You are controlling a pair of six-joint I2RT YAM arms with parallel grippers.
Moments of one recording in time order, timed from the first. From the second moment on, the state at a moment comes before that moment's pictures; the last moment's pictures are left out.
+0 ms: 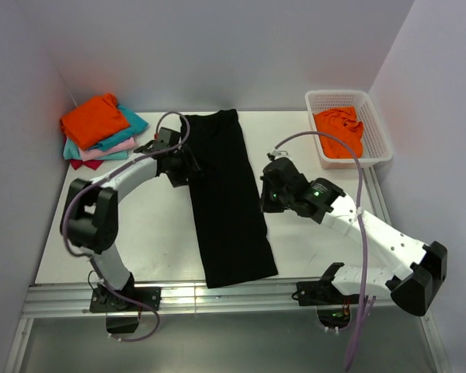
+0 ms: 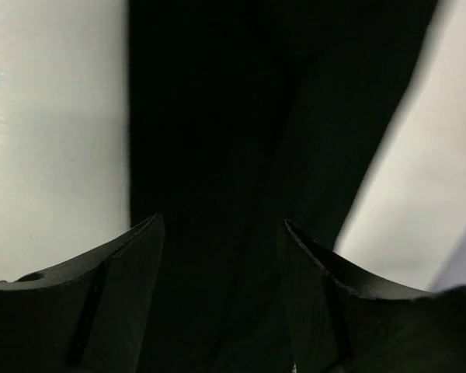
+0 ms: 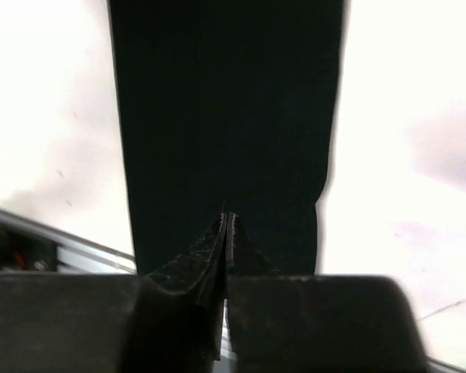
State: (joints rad) left arm -0.37 1.70 1.24 -0.45 0.14 -0.83; right arm 0.79 1.17 1.08 -0.79 0.15 0.66
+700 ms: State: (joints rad) left arm -0.38 2.36 1.97 -0.57 0.07 -0.73; right arm 0.65 1.08 1.07 -0.98 0.22 0.65
